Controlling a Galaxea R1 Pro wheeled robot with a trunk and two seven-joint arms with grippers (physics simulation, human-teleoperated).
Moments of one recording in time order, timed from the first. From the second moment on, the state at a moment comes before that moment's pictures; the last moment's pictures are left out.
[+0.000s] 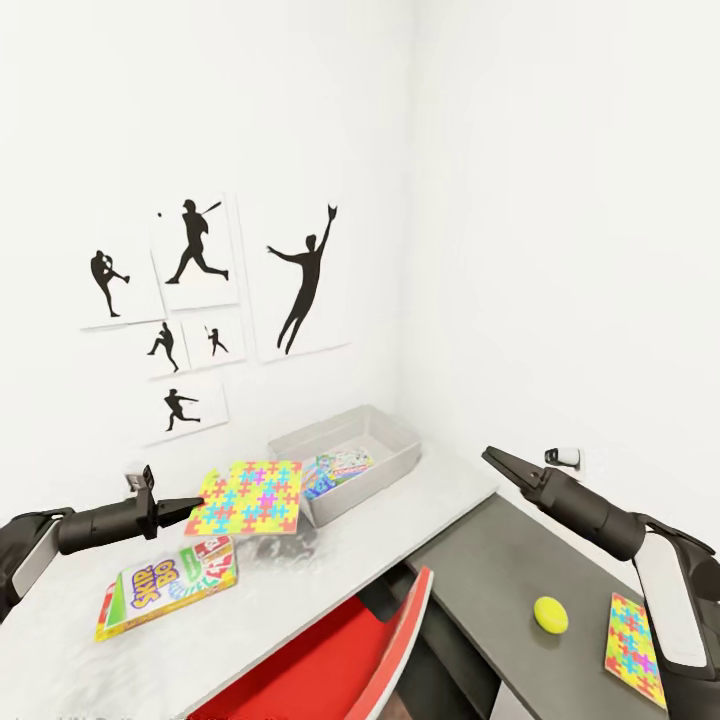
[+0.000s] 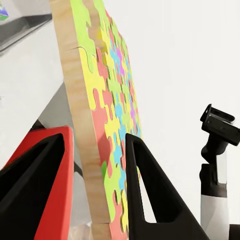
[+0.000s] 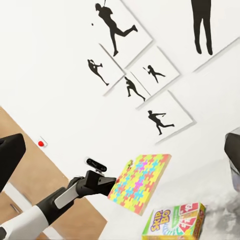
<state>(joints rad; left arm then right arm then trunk) -0.70 0.52 -0.06 -0.65 0.50 0.93 -1.39 -0.37 -0.12 -0.34 -1.58 -0.68 0.95 0.96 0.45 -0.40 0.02</state>
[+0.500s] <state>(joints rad) -0.70 0.52 -0.06 -0.64 0.50 0.93 -1.39 -0.37 -0.12 -0.34 -1.58 -0.68 0.95 0.96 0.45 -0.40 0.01</state>
